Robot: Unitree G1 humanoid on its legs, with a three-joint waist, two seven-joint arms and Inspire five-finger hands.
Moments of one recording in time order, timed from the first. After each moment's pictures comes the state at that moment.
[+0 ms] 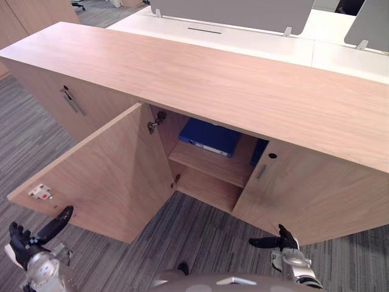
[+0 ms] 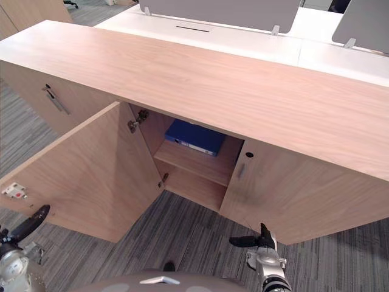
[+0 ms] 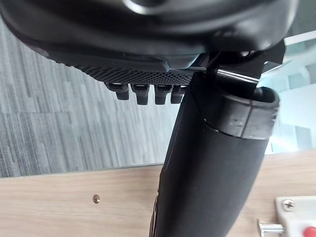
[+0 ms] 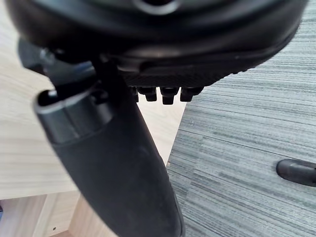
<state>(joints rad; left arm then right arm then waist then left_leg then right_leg) 0.17 0.29 0.67 0.49 -0.34 -0.10 0.25 0.01 -0.12 -0.19 0.97 -0.04 0.01 -0.15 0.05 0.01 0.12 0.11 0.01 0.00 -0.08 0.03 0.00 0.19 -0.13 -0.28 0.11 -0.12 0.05</state>
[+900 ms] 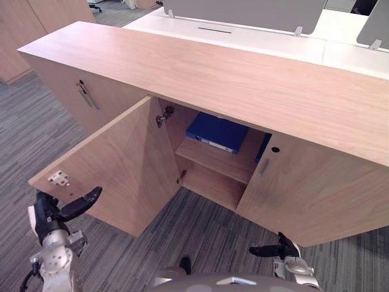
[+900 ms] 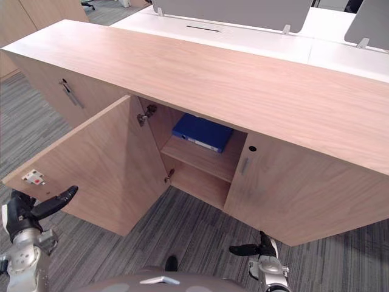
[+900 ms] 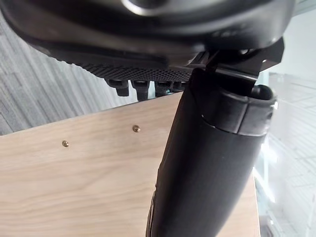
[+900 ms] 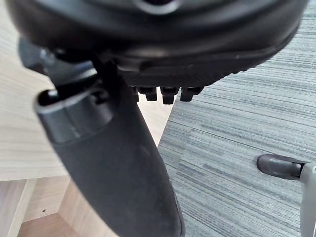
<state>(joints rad) 0.33 0.29 0.43 0.20 -0.30 -0.15 0.17 0.05 -0.12 -0.20 0.97 -0.05 0.01 -0.11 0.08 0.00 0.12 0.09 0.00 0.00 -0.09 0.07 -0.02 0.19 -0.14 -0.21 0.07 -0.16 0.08</state>
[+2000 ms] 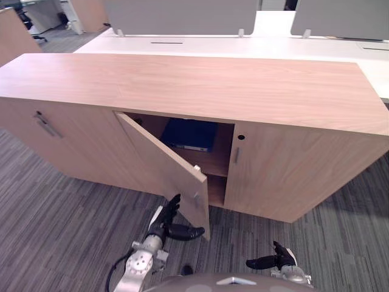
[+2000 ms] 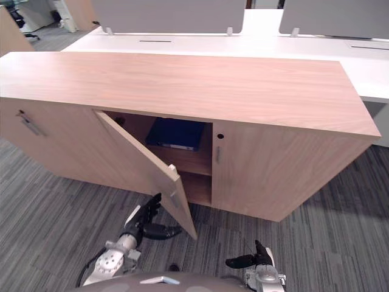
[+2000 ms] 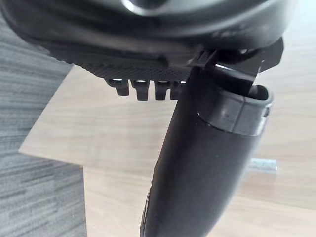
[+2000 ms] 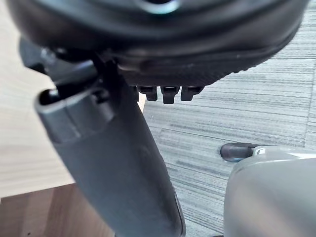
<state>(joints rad) 0.25 0.19 -0.21 0.33 -0.04 -0.08 -0.07 0.11 -0.12 -0.14 0.98 -0.10 0.02 -0.11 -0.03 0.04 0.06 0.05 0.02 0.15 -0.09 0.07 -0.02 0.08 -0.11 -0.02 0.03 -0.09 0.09</state>
